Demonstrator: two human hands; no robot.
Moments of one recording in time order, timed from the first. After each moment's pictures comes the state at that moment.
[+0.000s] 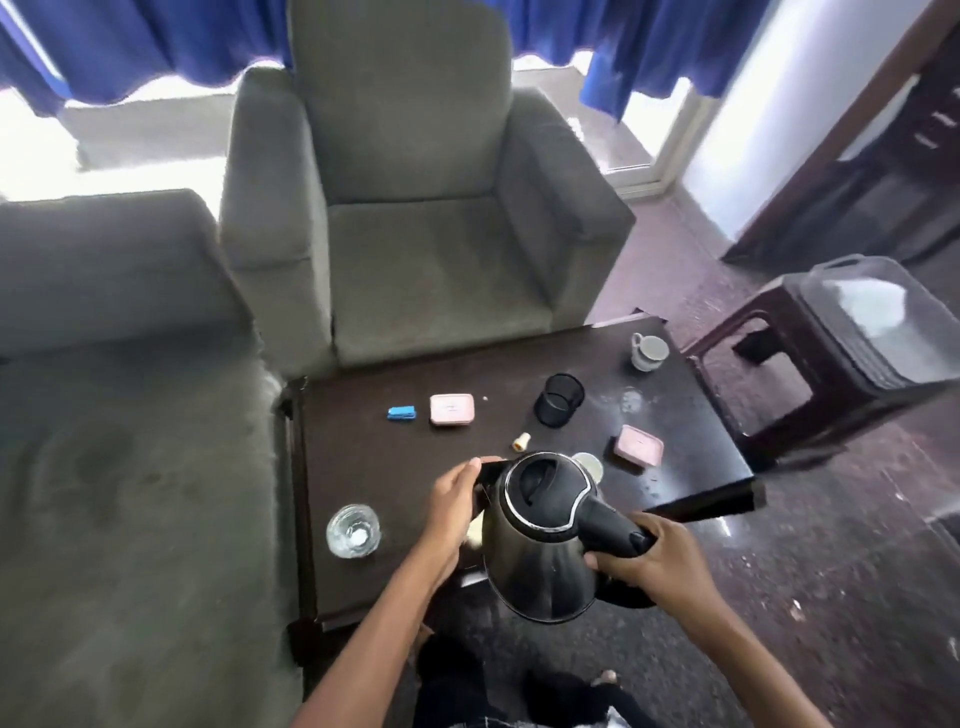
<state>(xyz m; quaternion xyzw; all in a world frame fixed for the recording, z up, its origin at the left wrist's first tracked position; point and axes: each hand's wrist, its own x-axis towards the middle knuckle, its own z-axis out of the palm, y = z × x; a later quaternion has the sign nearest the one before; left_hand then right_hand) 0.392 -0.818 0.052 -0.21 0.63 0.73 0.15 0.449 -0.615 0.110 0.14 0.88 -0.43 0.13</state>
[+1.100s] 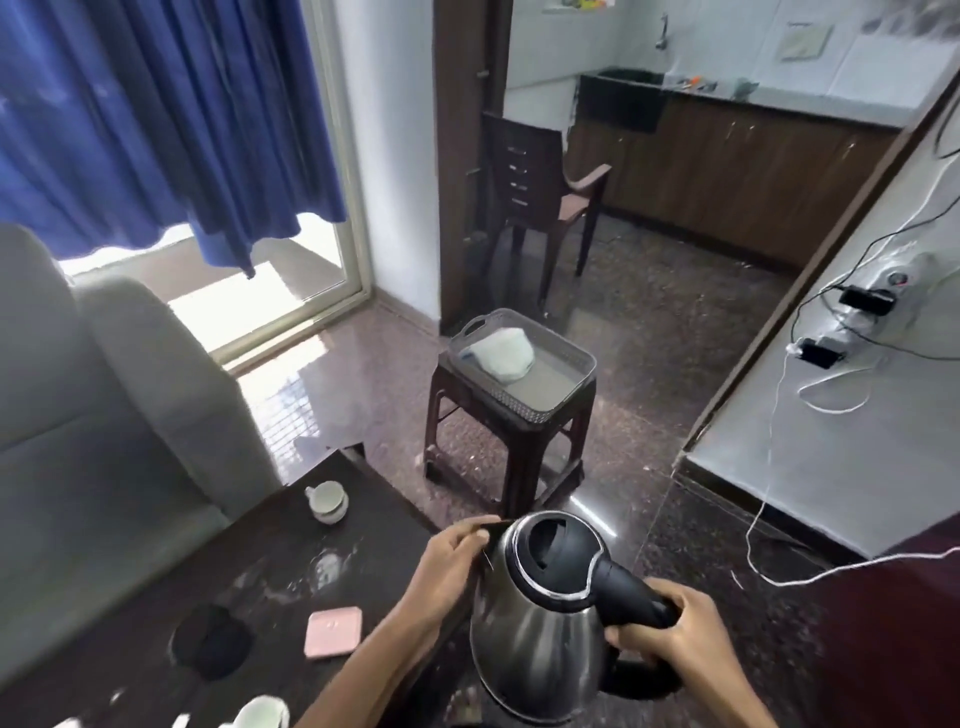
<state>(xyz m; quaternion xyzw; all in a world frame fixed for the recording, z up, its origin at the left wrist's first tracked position) 0.325 -0.327 0.115 0.11 0.68 0.61 0.38 0.498 -0.171 0.139 0.37 0.74 -0.55 -0.10</state>
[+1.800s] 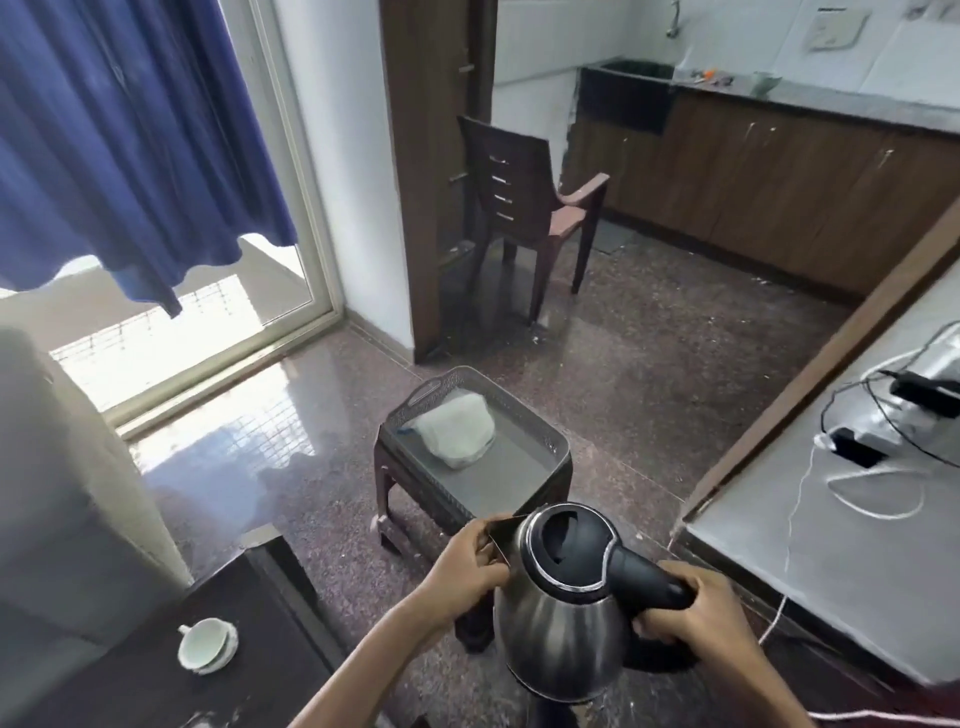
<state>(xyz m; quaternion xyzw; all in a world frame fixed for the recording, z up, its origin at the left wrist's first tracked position) 0.180 -0.063 0.102 0.16 0.67 0.59 0.42 0.347 0.120 0.125 0.38 0.77 -0.50 -0.06</state>
